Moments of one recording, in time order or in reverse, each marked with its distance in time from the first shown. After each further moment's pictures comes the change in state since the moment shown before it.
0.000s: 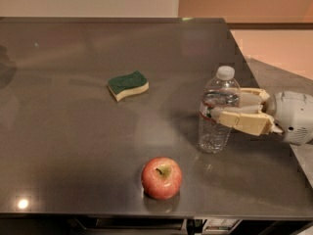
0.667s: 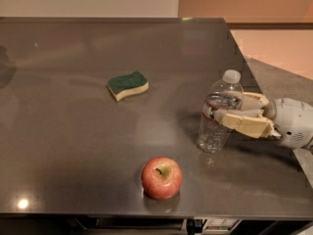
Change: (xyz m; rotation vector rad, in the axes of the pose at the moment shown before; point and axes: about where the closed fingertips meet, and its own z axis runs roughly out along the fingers) arm 0.014 -0.011 -0.007 -0.009 -0.085 0.017
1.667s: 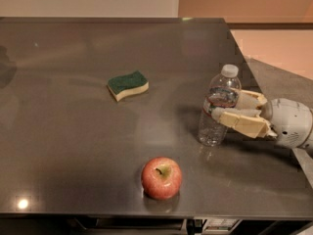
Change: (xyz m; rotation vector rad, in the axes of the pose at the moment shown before) arm 0.003 -0.003 0.004 -0.015 -0.021 0.002
